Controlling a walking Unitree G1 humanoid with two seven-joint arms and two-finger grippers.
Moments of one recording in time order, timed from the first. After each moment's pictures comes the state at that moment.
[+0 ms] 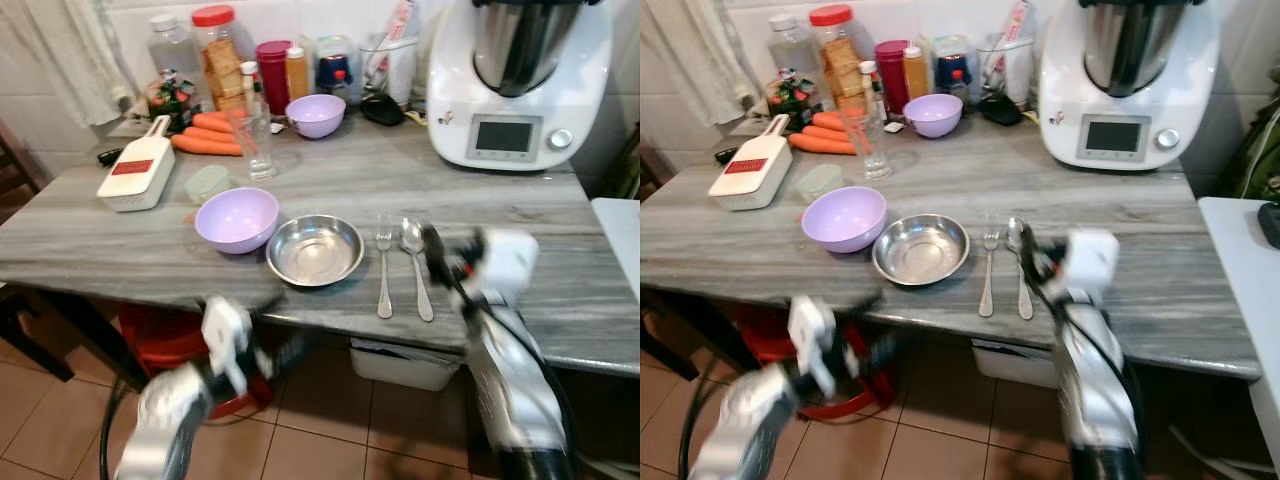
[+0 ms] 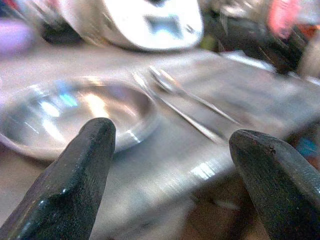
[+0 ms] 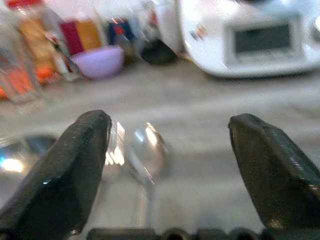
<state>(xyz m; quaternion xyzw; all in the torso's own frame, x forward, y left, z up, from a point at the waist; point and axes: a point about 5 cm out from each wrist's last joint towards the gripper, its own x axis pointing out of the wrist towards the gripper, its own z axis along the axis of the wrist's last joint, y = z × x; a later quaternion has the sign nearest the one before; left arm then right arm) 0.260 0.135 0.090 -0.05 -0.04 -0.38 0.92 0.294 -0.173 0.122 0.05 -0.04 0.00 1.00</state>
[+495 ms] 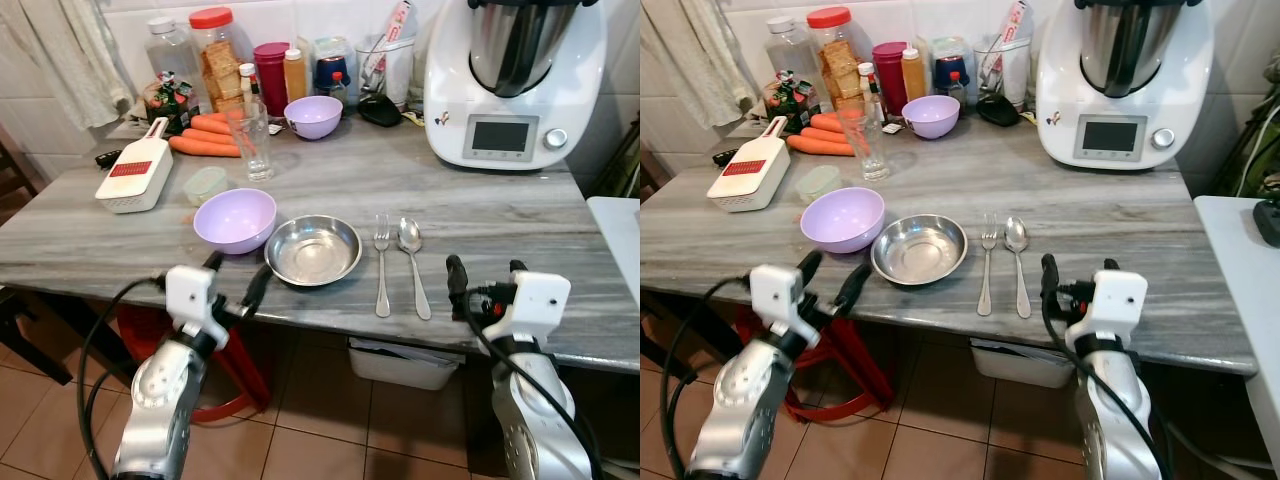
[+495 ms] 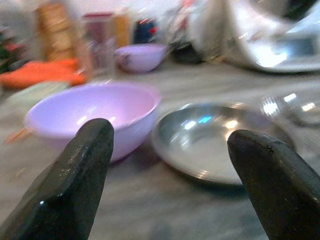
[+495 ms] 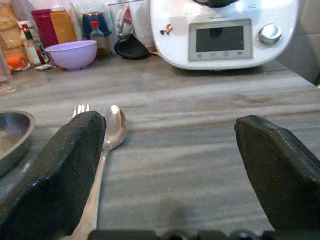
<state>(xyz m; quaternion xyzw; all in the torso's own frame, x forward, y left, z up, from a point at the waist) 0.275 0.161 0.090 -0.02 -0.04 -0.14 0.99 0.258 -0.189 0.117 0.01 -0.04 -0.03 1.00</state>
